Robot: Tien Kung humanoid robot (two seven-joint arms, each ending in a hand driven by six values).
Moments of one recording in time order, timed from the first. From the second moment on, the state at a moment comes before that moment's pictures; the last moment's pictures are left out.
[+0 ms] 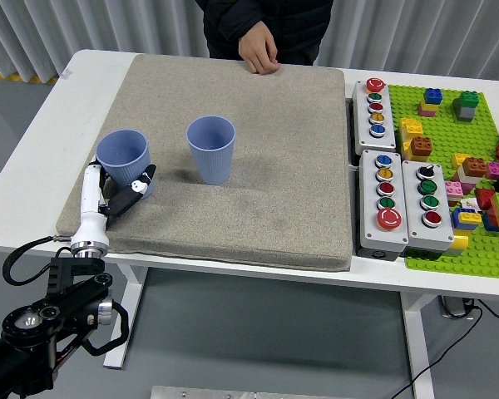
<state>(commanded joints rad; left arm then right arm) -0.32 0.22 -0.80 -1.00 0.80 0.65 -0.57 0.19 -0.09 1.39 0.18 -1.49 0.00 -0.23</state>
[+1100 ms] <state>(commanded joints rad) -0.26 0.27 -0.84 -1.10 0.94 0.64 -0.49 0.19 -0.09 1.39 0.18 -1.49 -0.01 -0.23</state>
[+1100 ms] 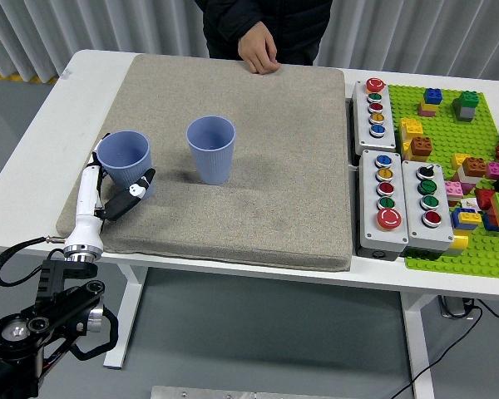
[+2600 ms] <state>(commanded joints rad) -0.26 0.49 -1.05 -1.50 1.05 0.65 -0.42 0.18 -0.09 1.40 0.18 -1.51 0.00 -0.23</state>
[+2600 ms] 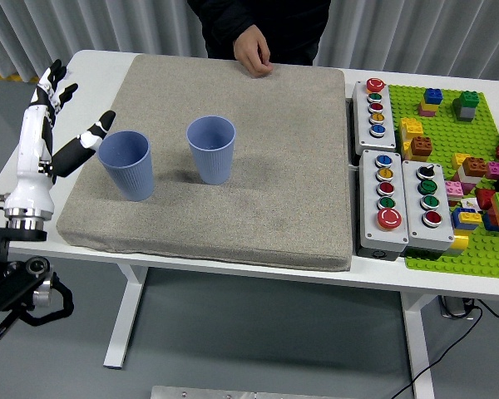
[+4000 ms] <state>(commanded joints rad) -0.58 0.45 -1.09 -1.13 0.67 0.43 -0.37 0.20 -0.09 1.37 0.18 -1.47 -0.01 -0.22</state>
